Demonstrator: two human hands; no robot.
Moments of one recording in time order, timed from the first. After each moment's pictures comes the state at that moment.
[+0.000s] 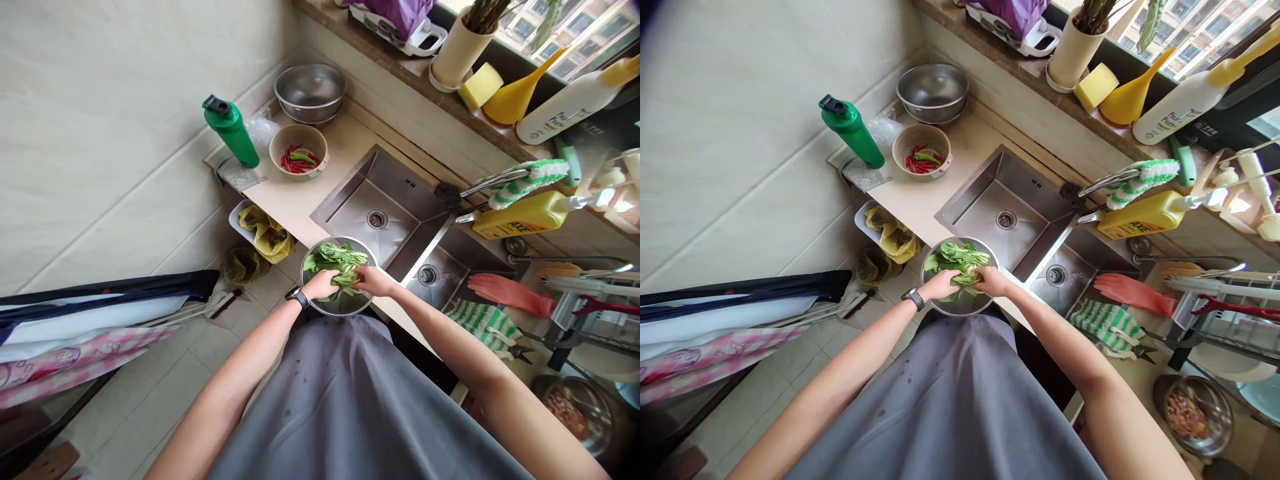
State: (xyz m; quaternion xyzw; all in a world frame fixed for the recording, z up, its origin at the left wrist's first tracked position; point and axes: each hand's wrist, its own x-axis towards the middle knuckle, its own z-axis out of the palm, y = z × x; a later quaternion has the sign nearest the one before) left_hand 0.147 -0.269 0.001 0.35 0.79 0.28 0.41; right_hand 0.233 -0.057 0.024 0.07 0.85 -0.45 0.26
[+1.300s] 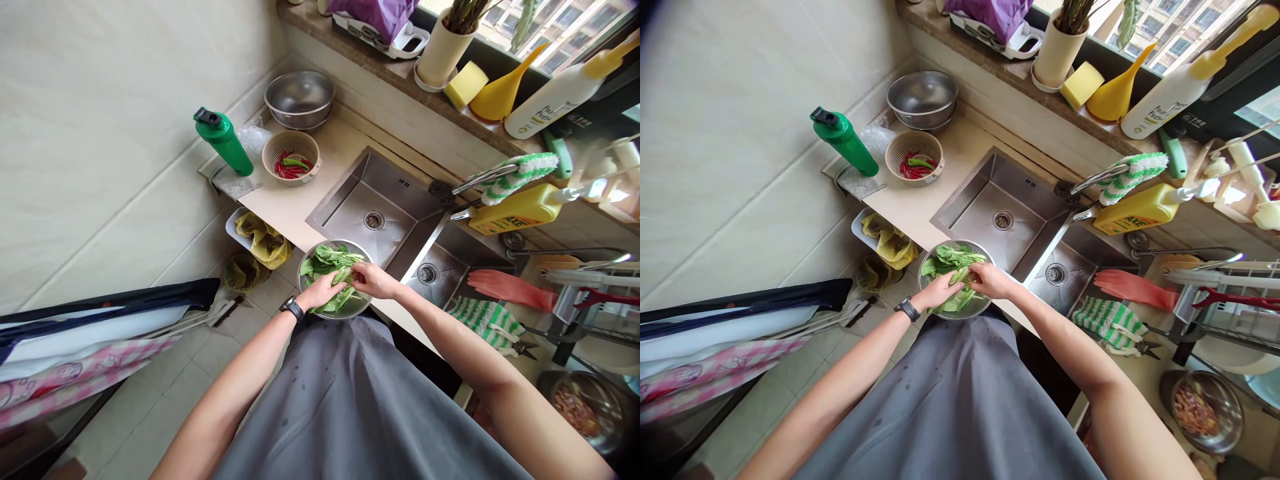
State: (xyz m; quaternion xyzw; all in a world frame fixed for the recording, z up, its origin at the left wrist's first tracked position) left_hand 0.155 -0.264 0.040 0.29 0.74 0.42 0.44; right_hand 0.227 -0.048 0.057 -0.08 0.87 -0.46 0.15
